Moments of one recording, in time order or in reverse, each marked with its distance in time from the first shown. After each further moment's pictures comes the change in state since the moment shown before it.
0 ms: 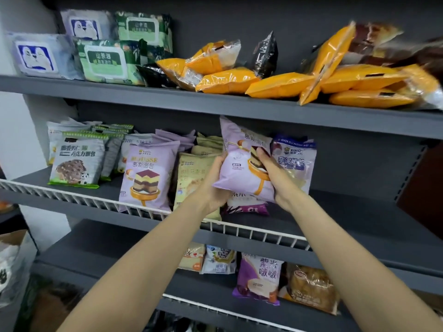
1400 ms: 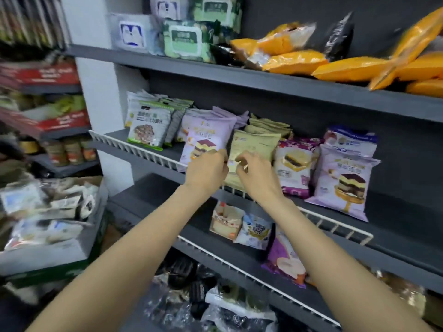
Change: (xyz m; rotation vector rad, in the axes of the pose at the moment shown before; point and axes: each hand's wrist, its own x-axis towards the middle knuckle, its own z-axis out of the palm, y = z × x) left_hand -0.072 0.008 -0.095 1.664 0.484 0.446; right_hand -0.077 0.009 0.111 -1.017 -0.110 -0.562
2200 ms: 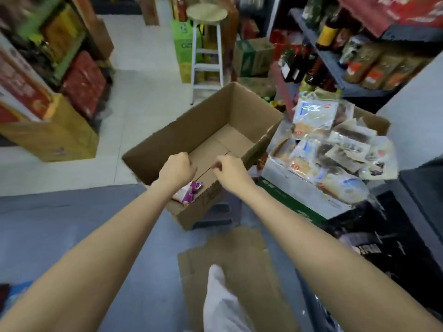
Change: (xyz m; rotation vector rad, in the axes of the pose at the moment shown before) left_hand -0.412 -0.666 -0.120 -0.008 -0.190 -1.439; right_hand -0.102 -0.586 0.536 0.308 -1.091 -0.569
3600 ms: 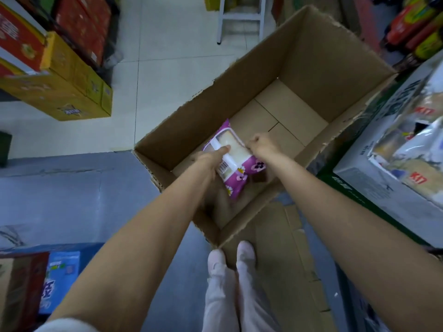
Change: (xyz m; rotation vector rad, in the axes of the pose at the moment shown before) left_hand 0.186 -0.102 0.113 -1.049 -0.146 -0.789; right_hand 0.211 0.049 0.117 0.126 -0.181 0.360
